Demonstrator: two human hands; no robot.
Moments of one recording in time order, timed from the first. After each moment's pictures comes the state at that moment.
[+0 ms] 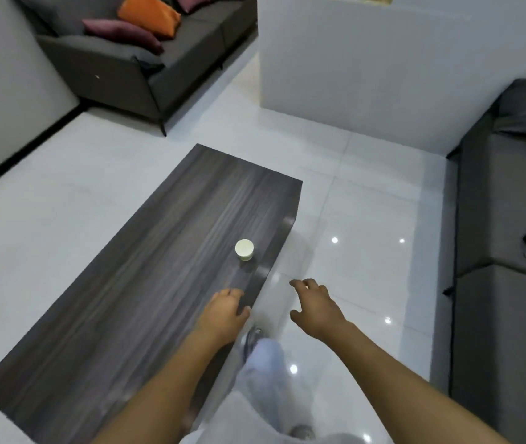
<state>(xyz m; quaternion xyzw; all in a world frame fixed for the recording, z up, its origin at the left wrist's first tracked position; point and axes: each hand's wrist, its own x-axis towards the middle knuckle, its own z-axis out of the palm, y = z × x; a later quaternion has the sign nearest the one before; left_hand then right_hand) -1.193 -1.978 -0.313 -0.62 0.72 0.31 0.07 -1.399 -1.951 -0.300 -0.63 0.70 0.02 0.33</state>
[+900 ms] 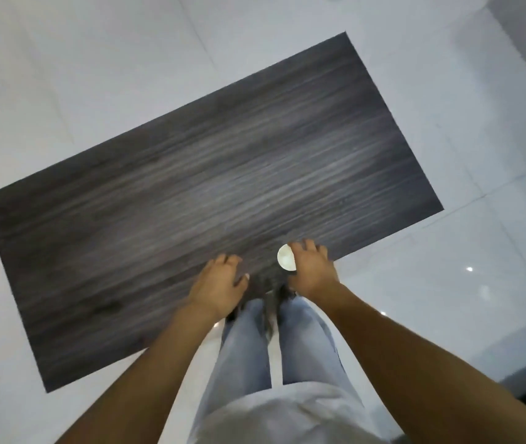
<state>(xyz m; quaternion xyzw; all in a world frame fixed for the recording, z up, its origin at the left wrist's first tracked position) -1.155 -2.174 -0.455 -0.81 0.44 0.40 0.01 -1.314 -2.288 -0.481 -0.78 0.46 0.26 0.33</state>
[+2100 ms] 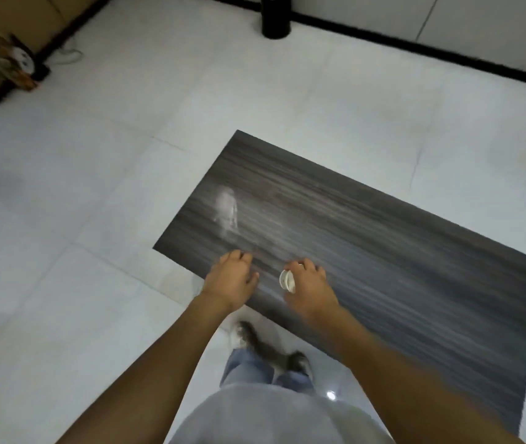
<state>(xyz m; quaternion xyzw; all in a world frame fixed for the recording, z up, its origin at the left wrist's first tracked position) -1.112 -1.980 -0.313 -0.95 0.11 0.25 -0.14 -1.147 -2.149 -0.346 -0.92 0.07 0.27 0.27</state>
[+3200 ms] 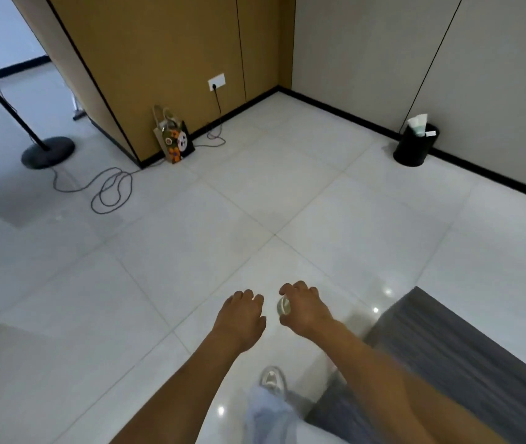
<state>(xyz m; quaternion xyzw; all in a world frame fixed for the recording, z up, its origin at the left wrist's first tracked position) -0.769 -1.455 -0.281 -0.98 0.03 0.20 -0.07 -0.723 -1.606 -0.301 -0.94 -0.12 0.25 0.21</state>
